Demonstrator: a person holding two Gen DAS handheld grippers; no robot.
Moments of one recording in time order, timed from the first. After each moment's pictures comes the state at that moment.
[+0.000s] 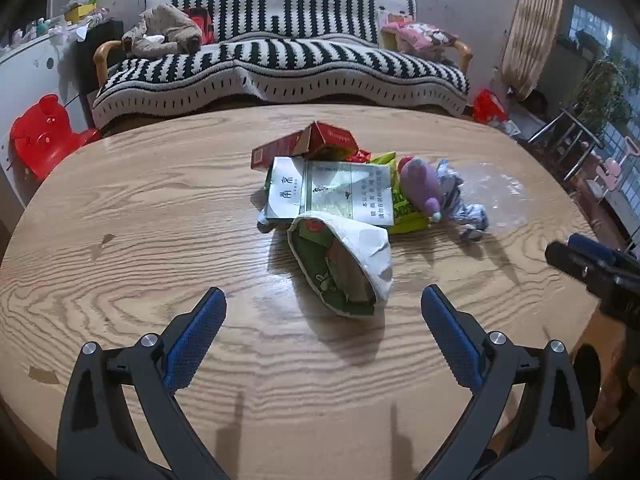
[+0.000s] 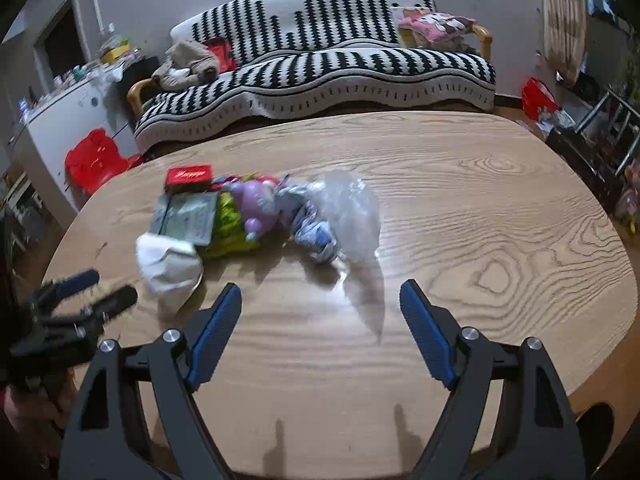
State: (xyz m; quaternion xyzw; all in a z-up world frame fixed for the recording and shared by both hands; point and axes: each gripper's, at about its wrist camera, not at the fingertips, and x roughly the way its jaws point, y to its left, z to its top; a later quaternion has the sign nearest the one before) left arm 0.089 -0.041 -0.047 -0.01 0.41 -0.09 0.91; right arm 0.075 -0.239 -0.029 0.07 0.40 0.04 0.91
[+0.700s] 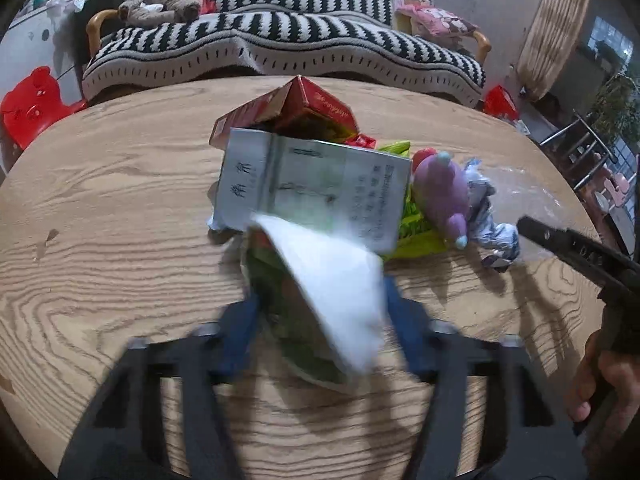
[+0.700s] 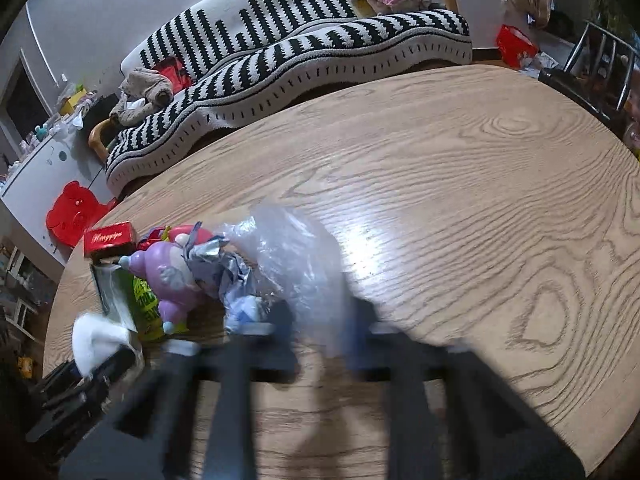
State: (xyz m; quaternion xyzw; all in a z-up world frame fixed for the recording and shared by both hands) left arm 0.144 -0.068 -0.078 -0.04 0.44 -0.08 0.89; right arm 0.165 -0.281 -0.082 0.16 0.42 0.01 0.89
